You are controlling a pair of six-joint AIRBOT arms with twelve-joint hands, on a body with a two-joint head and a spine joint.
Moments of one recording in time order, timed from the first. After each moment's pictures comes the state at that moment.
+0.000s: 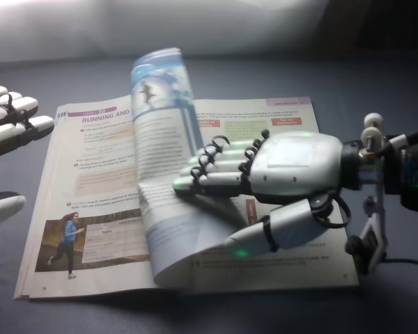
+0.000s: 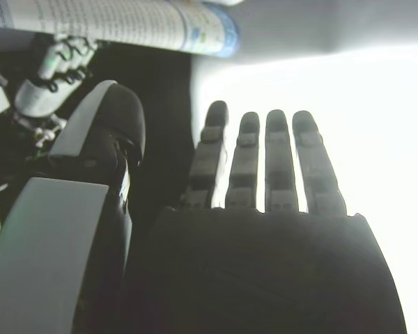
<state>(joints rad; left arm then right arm) 1.17 -0.76 1.01 -0.12 -1.17 0.80 -0.52 -1.31 1.38 -0.93 0.62 -0.09</state>
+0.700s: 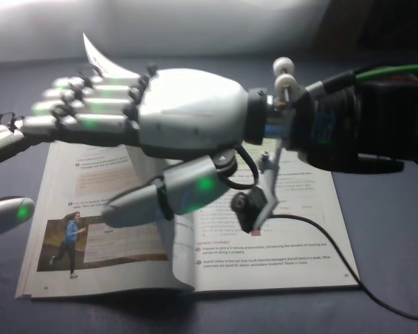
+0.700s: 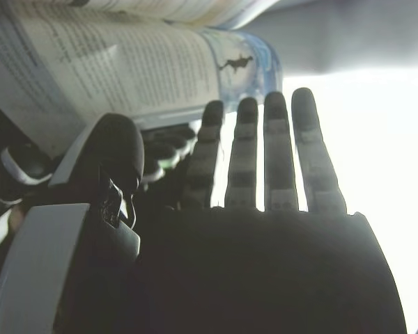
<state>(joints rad) 1.19 -0.78 1.02 -0.12 -1.18 0.80 -0.33 -1.48 1.44 -0.86 0.82 -0.18</state>
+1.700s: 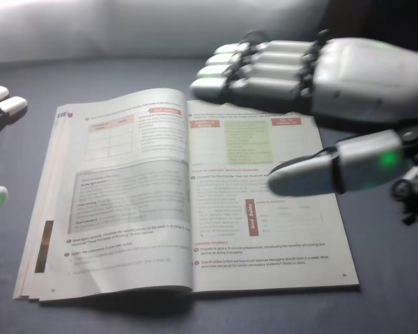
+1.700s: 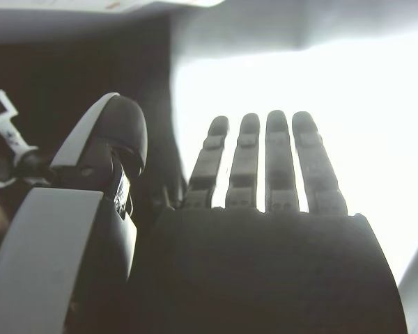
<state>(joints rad) 1.28 -0.74 0.97 -0.20 -1.34 0.81 -0.43 -0.99 1.18 -0.81 0.81 -0.19</state>
